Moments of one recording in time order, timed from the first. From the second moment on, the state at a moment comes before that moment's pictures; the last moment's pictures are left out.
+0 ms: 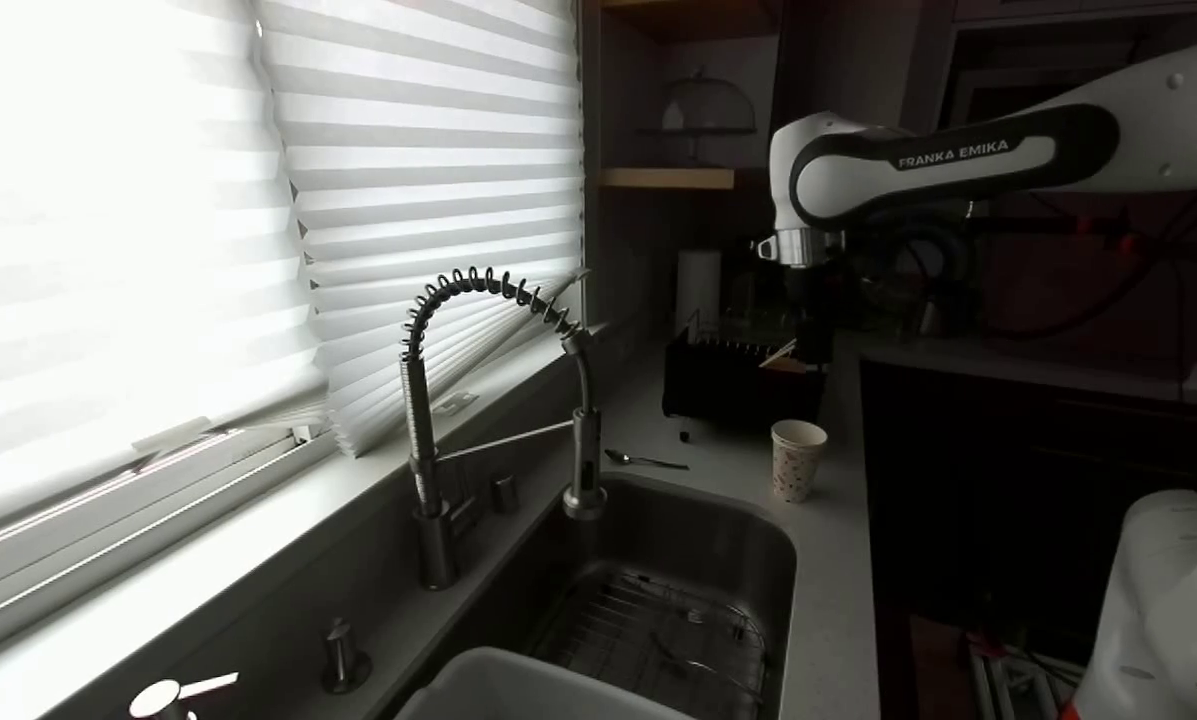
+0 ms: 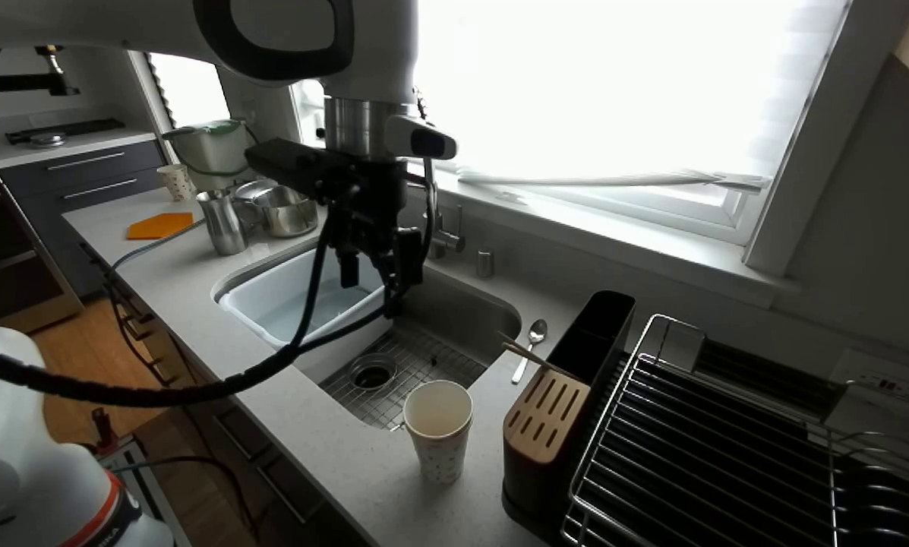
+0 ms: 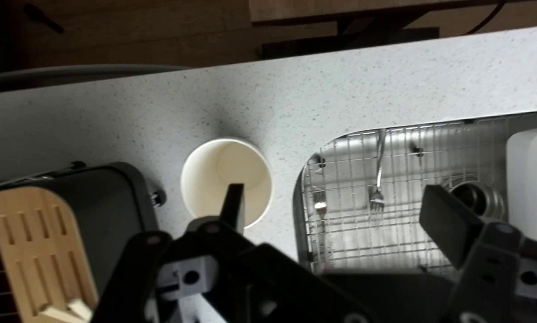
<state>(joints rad) -0.18 -0.36 -0.29 -2.08 -0.22 1.58 -0.34</state>
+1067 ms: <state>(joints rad) -0.31 -0.24 -0.35 -1.97 -0.30 1.81 -0.20</state>
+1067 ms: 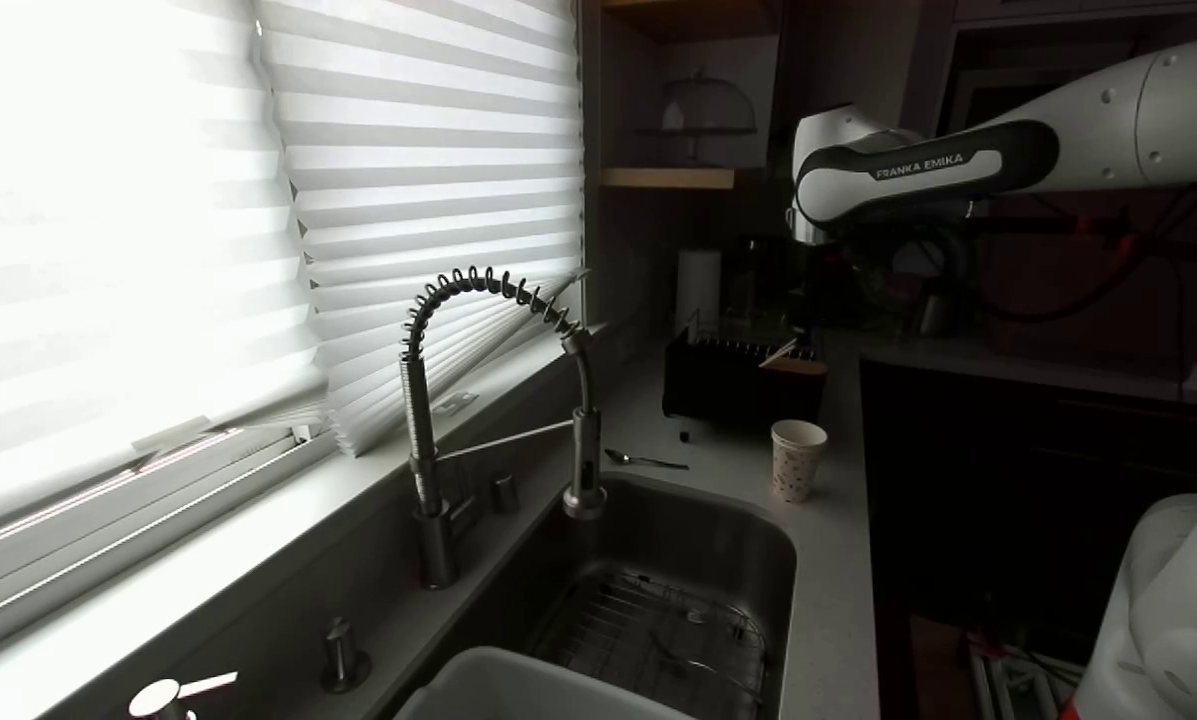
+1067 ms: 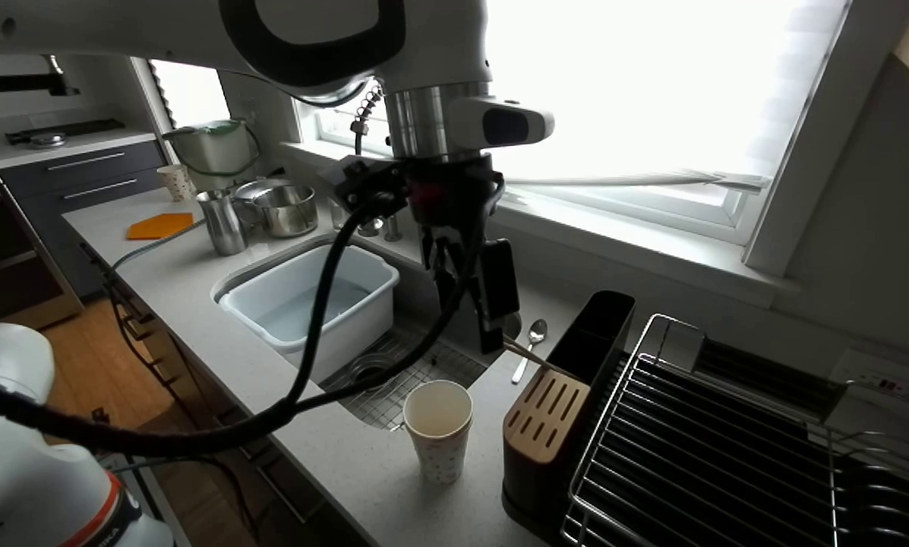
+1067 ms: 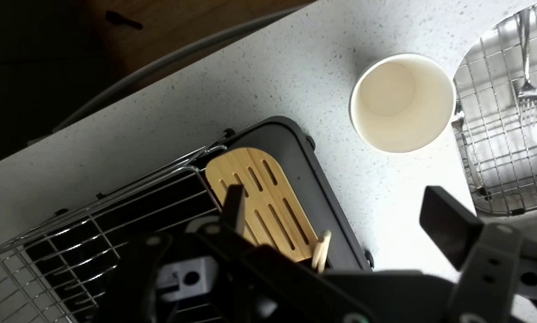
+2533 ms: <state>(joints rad) -0.34 0.02 -0.42 -1.77 -0.05 1.80 -0.46</state>
